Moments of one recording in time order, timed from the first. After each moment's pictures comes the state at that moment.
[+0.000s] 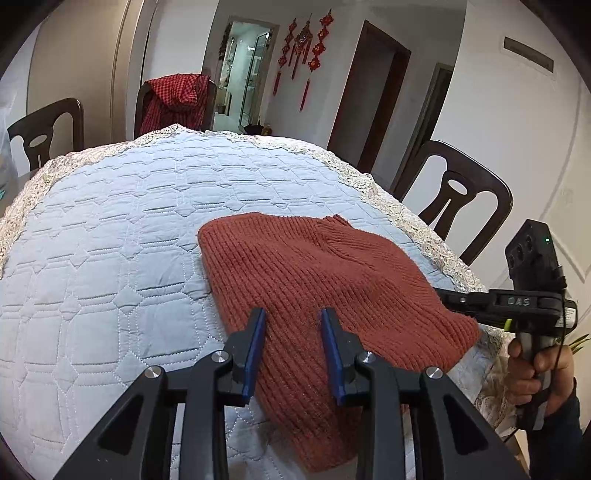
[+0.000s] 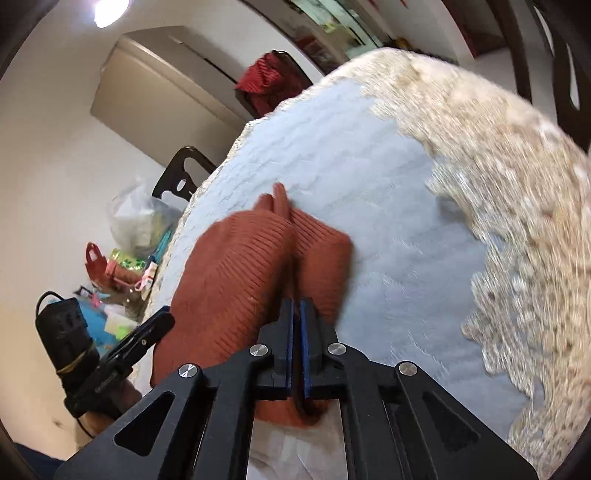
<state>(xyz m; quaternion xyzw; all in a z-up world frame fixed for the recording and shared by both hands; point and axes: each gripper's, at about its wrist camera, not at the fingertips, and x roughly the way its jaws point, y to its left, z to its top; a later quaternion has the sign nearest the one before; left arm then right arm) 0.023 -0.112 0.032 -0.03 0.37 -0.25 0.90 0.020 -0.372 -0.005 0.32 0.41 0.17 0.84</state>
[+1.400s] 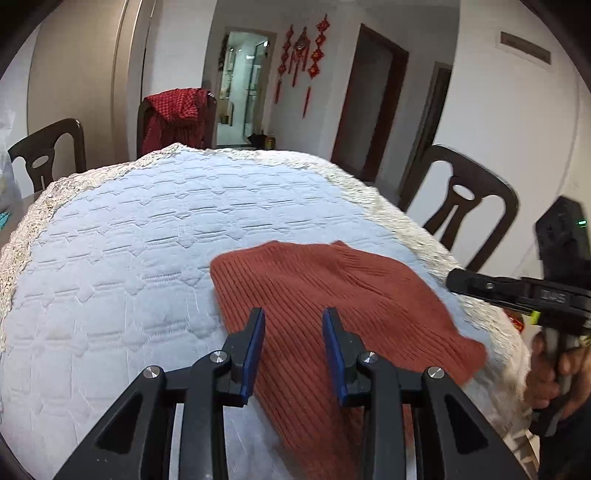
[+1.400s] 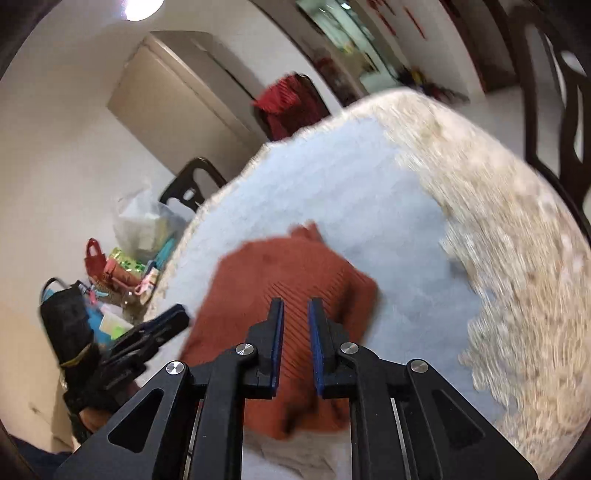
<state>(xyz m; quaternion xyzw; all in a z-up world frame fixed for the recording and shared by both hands) 0.044 -0.125 0.048 0.00 0.35 -0.23 0.91 0.013 -0.363 0.046 0.26 0.36 0.17 0.88</state>
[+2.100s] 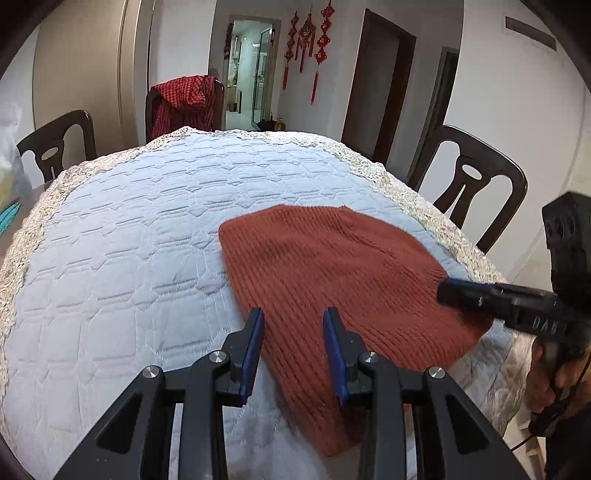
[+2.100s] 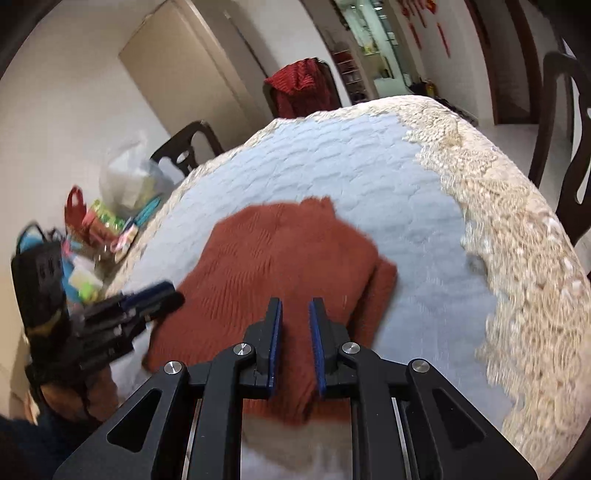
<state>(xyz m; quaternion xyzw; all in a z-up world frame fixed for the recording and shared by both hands) 0.012 -0.123 0.034 0.02 0.37 -0.21 0.90 0.006 -0.328 0.030 0.15 0.40 0.16 0.89</state>
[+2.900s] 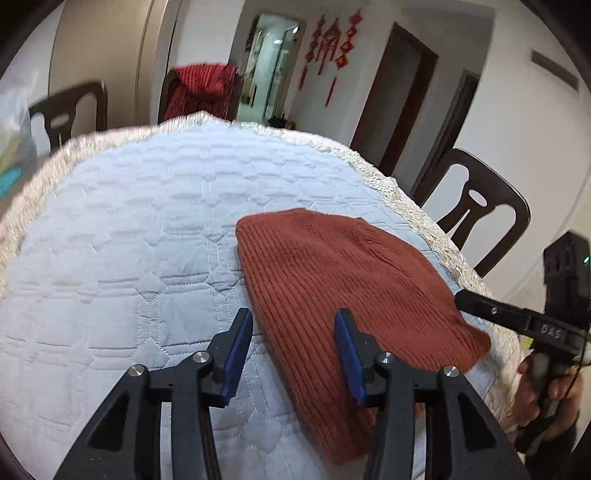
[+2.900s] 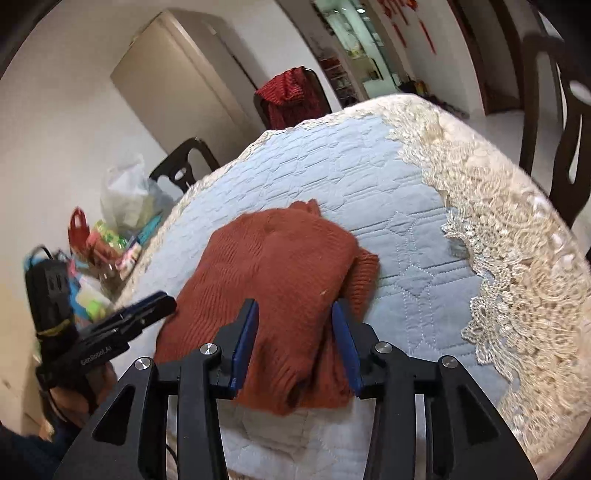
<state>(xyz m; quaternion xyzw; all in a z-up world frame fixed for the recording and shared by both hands) 0.033 -0.104 0.030 -0.06 0.39 -0.21 0.89 0.005 -0.350 0.028 0.21 0.38 0.15 0.89</state>
